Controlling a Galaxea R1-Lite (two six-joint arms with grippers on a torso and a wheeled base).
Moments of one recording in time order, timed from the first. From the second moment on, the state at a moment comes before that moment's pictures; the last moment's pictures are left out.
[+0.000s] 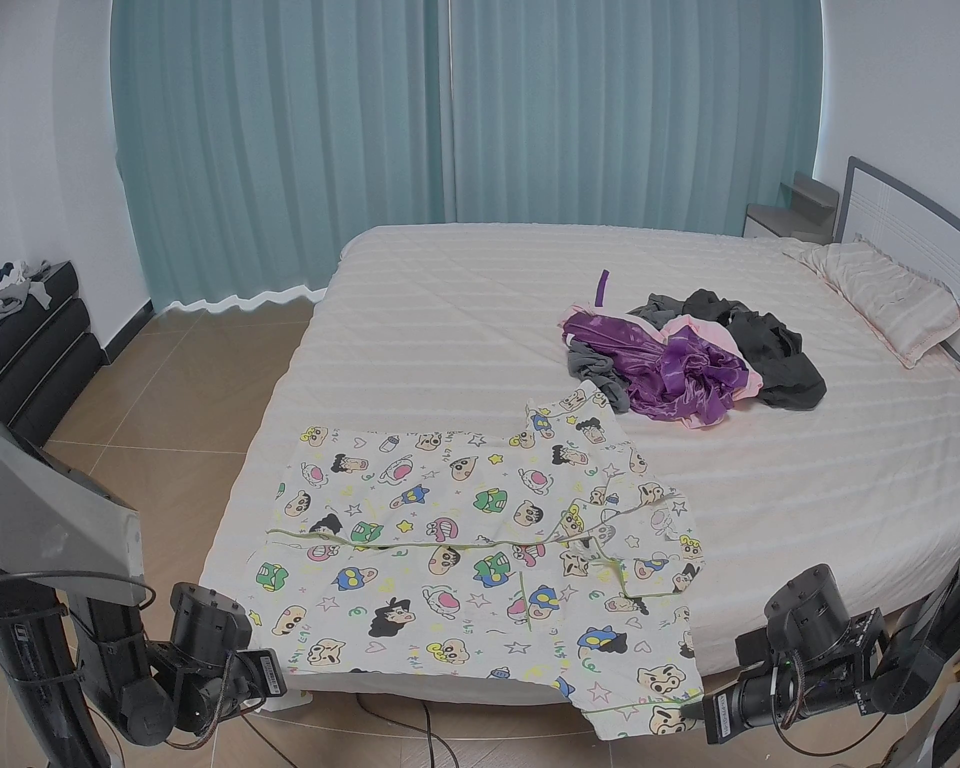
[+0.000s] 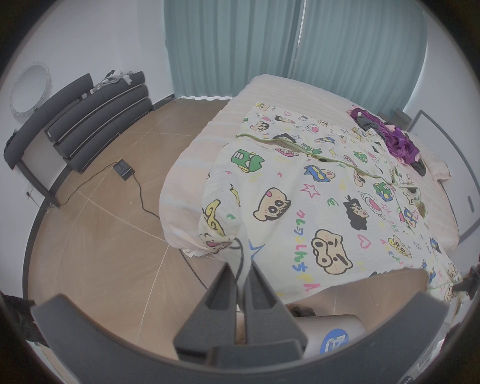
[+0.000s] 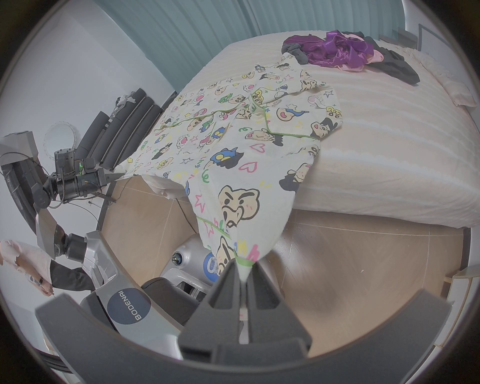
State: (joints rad) left arm -0.34 2.11 -0.02 -1.17 0.31 -0.52; right arm 0.62 1.75 -0.18 -0.57 0.08 0.42
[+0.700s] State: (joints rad) left arm -0.29 1.96 -0.41 -0.54 0.24 -0.52; right arm 0.58 1.74 -0.31 -0.58 0.11 0.52
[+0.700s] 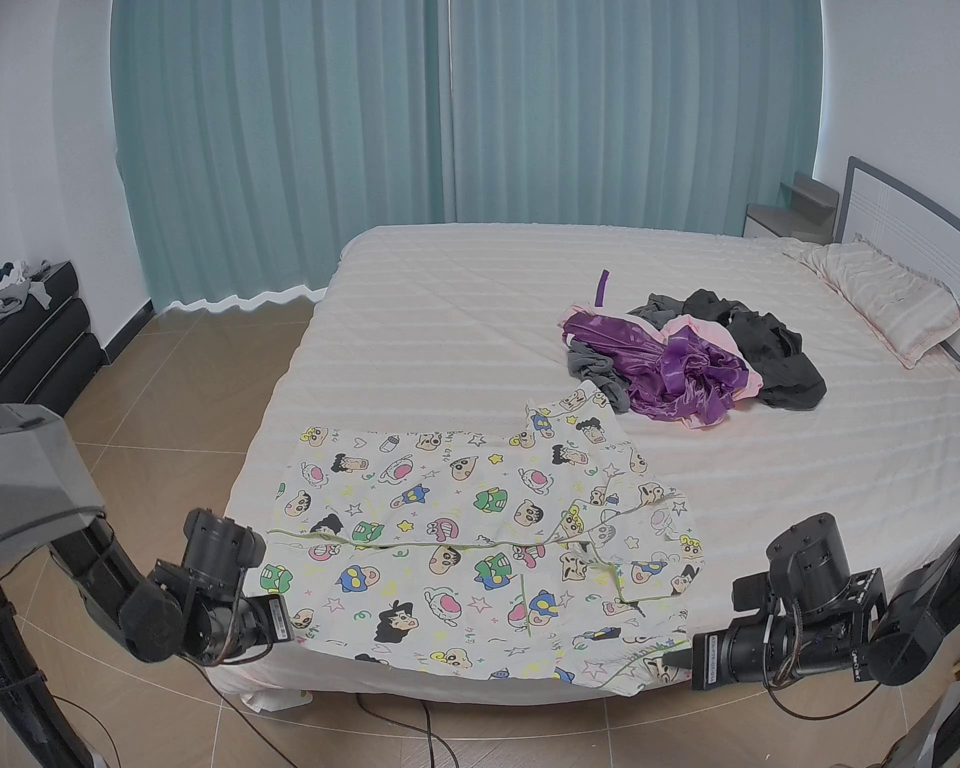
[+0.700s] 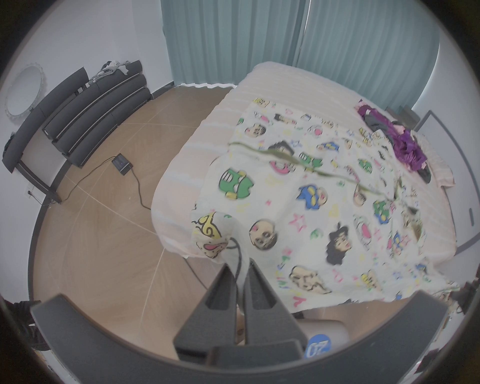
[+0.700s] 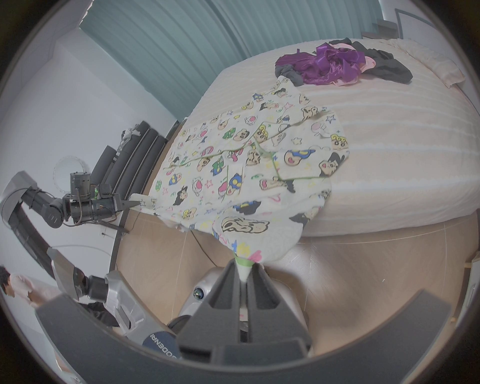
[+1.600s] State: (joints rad) left arm -0.18 2.13 -0.90 -0.31 0.14 -0.74; right arm 0.36 2.02 -0.67 -0.59 0.12 0.54
